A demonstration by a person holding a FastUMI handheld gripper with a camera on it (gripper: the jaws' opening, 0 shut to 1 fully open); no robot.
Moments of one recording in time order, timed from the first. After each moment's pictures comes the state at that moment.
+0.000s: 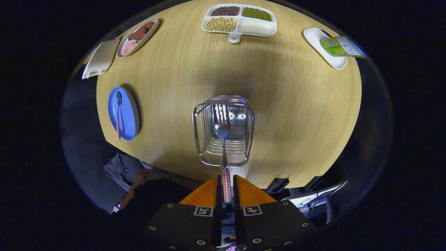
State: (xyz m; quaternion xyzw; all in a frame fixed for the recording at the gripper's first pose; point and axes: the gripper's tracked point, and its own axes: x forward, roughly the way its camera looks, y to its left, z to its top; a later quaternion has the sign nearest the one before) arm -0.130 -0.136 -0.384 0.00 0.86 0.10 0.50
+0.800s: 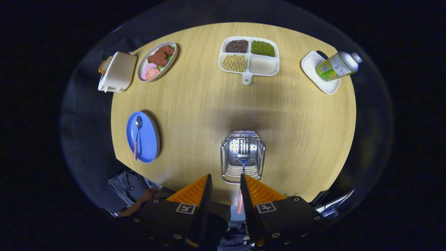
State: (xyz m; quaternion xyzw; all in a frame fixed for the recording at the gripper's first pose) arm -0.085 -0.096 -0.355 0.05 0.75 0.11 0.65
